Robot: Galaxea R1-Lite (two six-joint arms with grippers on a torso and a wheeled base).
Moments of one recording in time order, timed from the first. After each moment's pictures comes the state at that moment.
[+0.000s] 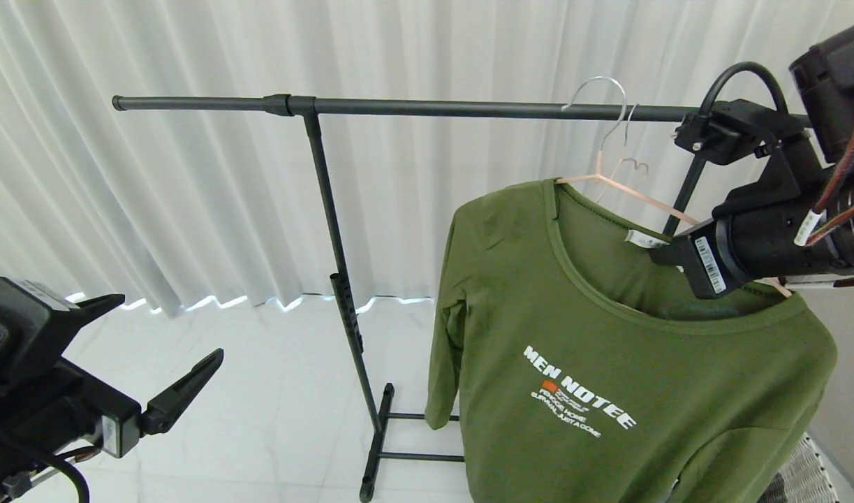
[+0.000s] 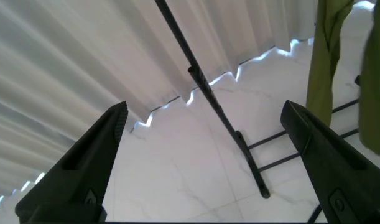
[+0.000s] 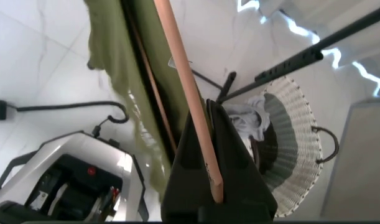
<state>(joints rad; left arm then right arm) -0.16 1.03 -0.31 -0.58 -0.06 0.52 0.69 1.51 -1.47 0.56 -0.27 0.01</state>
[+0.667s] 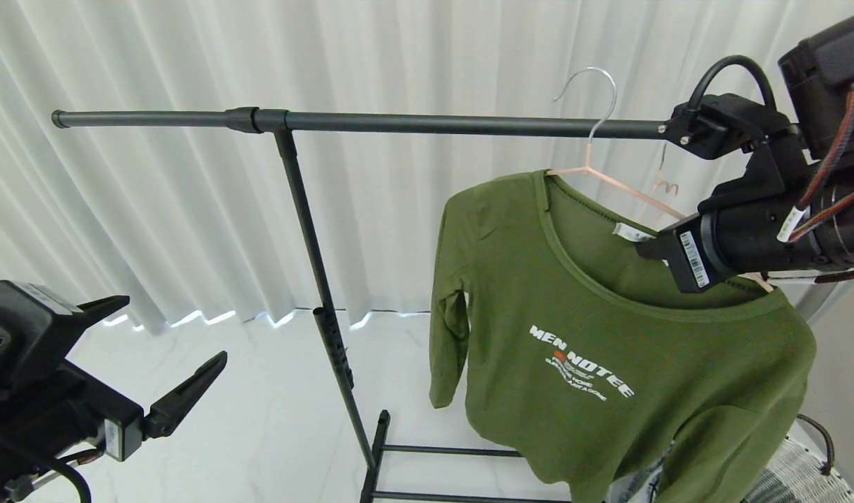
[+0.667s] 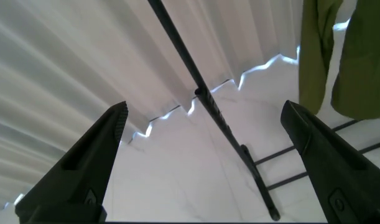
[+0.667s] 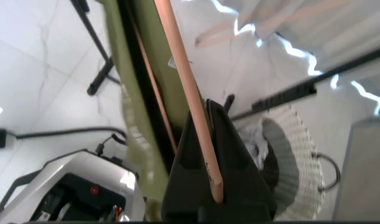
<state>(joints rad) -0.18 1.03 -0.31 -0.58 -0.06 0.52 0.71 1.53 -1.47 0.51 -0.27 0.01</state>
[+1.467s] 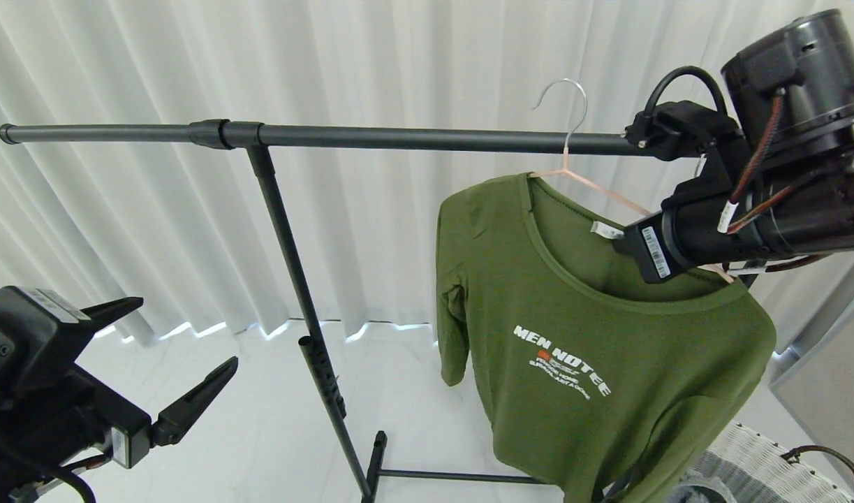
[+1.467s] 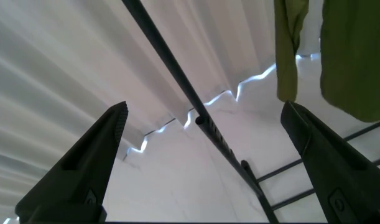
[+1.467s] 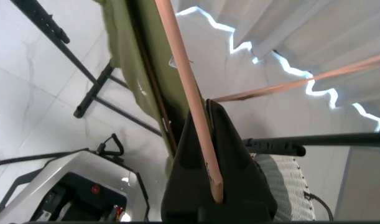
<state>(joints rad) -0.23 1.03 -0.31 -0.58 -0.06 0.52 0.70 1.62 -1.54 0.52 -0.27 0.02</state>
